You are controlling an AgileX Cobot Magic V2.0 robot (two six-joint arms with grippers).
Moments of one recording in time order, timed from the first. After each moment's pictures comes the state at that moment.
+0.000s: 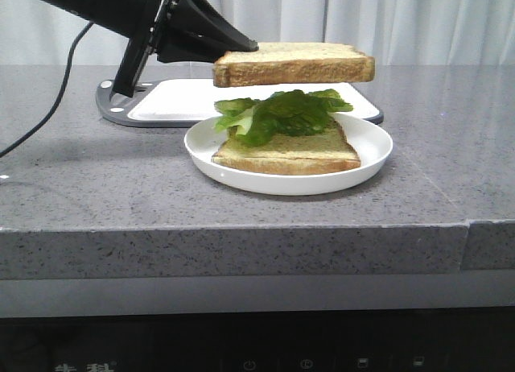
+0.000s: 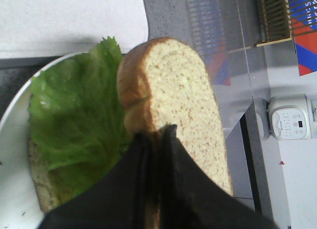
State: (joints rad) left arm -0.30 1.79 -1.27 -1.40 0.95 0.63; right arm 0.34 0.69 -0.73 0.37 0.32 -0.41
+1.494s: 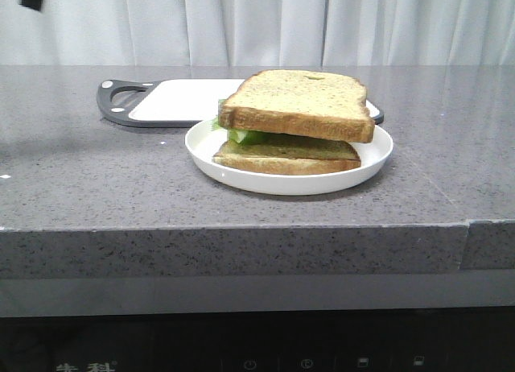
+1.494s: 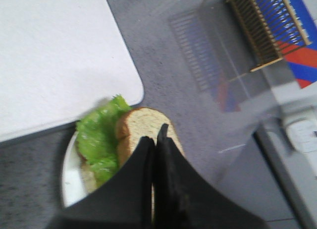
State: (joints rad) left arm -0.08 1.58 -1.28 -1.29 1.01 0.75; right arm 0.32 0.69 -0.73 0.37 0.33 -0.40
